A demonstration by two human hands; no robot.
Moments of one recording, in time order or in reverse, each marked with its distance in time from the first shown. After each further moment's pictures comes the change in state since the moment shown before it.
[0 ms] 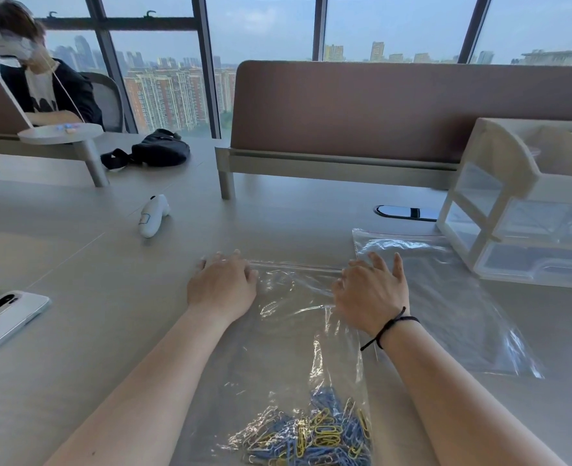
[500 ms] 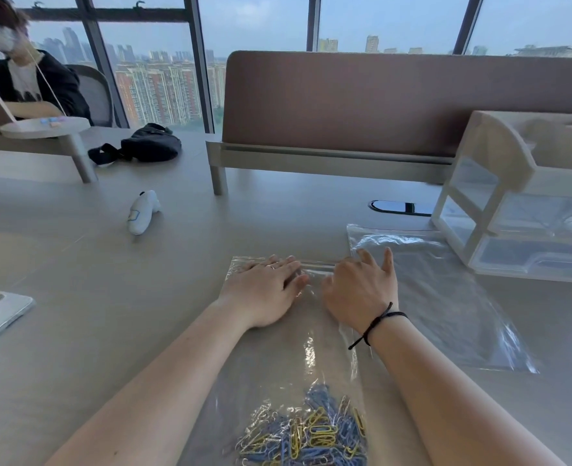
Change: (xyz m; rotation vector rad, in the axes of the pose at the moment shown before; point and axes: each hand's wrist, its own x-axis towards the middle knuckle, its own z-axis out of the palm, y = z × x) left_hand 0.004 0.047 0.016 -0.043 -0.271 0.342; right_hand 0.002 -0.009 0.000 -0.056 0.021 -0.011
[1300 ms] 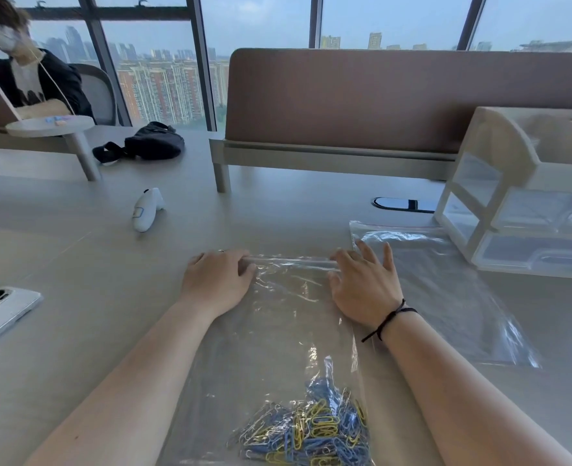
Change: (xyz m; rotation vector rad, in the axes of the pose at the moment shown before) left_hand -0.023 -0.049 -0.015 -0.061 0.347 -0.267; right_hand 0.007 0.015 0.019 0.139 0.076 -0.094
